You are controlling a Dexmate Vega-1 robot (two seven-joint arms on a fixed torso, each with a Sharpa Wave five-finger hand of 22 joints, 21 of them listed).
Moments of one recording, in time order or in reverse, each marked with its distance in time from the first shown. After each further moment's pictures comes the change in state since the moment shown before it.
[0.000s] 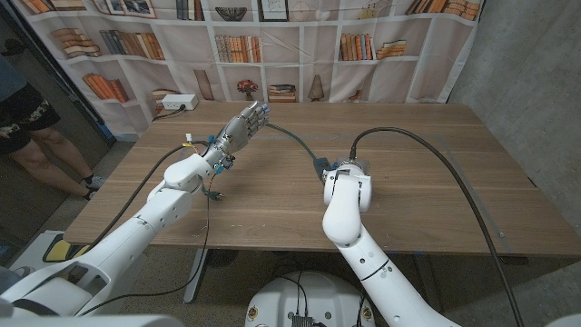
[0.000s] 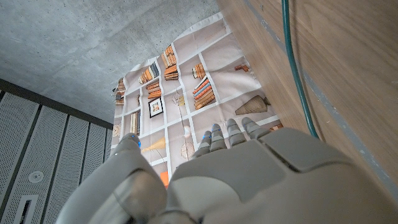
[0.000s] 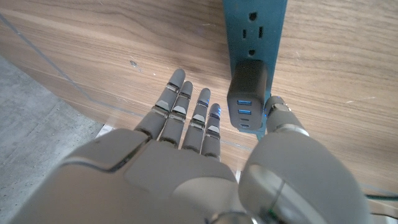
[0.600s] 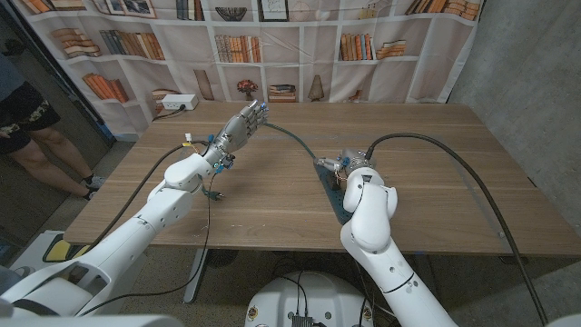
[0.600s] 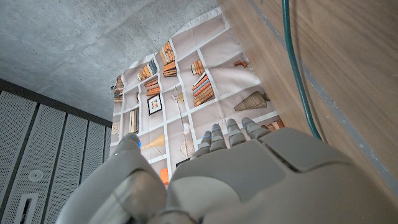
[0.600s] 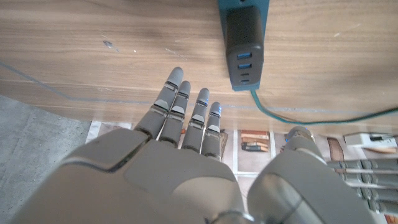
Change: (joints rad) left arm 0.001 -0.003 -0.002 -0.005 0.012 0.000 0.026; left_hand 0.000 0.000 0.000 0.000 0.000 0.000 0.000 0.000 0.000 0.000 0.000 0.000 0.000 0.000 0.000 0.000 0.000 0.000 0.000 0.000 0.000; right arm -0.099 -0.107 0.067 -0.174 0.450 -0.004 -0.418; right_hand -0.255 -0.082 -0.143 0.096 -0.029 0.010 -0.009 0.023 -0.005 0.004 0.015 0.027 -0.053 0.006 0.012 0.016 -0.005 0.015 0.009 -0.015 -0.005
